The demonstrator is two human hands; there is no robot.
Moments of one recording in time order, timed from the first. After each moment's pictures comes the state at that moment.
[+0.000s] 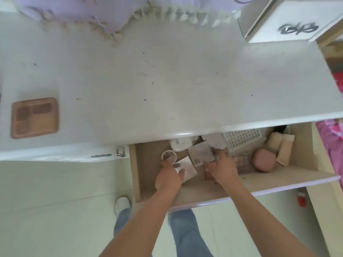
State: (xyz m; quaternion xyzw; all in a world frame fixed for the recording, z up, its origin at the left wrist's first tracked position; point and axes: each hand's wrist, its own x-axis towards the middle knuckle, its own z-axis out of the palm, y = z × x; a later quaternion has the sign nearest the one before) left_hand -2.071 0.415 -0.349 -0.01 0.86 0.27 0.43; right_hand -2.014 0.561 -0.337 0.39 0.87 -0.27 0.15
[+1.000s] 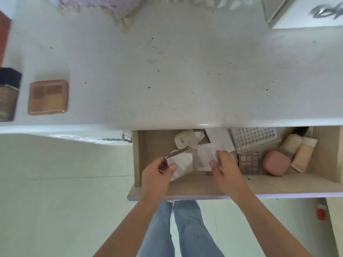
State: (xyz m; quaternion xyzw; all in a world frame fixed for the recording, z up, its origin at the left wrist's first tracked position) left_hand -2.046 0.386 -0.298 -0.10 0.85 0.46 0.24; right_hand -1.996 0.557 -0.297 0.22 0.88 -0.41 0.13
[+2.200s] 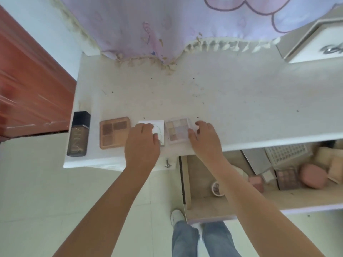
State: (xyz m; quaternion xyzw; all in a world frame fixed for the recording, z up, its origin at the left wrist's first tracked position) left_hand -2.209 0.272 -0.216 0.17 0.97 0.18 -0.02; right_hand -2.163 0.418 -0.240 0.26 0.90 -0.34 0.01
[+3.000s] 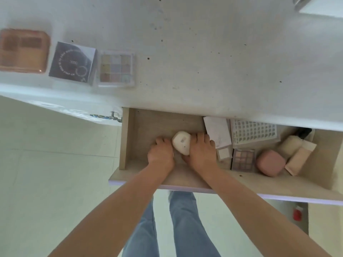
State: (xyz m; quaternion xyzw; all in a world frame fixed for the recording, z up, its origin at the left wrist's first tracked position) left_hand -2.060 0.429 -0.364 0.07 0.92 0.06 0.39; right_hand -2.026 0.543 -0.381 0.08 0.97 -0.06 0.22
